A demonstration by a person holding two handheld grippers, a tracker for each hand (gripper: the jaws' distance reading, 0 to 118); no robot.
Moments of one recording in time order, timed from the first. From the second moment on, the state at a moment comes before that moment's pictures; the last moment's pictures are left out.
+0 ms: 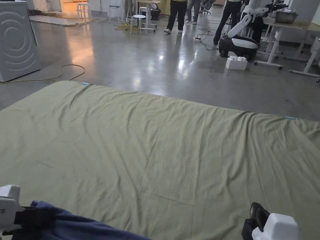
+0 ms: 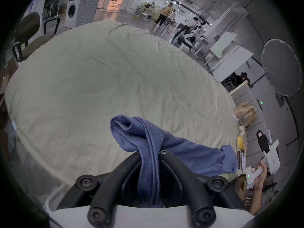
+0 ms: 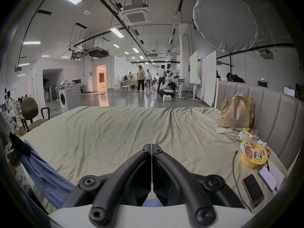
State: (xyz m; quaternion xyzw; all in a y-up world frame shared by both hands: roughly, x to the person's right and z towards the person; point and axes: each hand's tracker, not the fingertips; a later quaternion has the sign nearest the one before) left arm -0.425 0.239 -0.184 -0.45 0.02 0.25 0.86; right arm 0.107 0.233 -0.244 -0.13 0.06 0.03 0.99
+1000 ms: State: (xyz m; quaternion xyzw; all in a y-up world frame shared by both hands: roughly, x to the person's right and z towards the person) left arm -0.171 0.149 -0.264 -0.53 -0.07 0.25 0.80; right arm 0.132 0.220 -0.229 -0.15 0.04 0.02 0.99
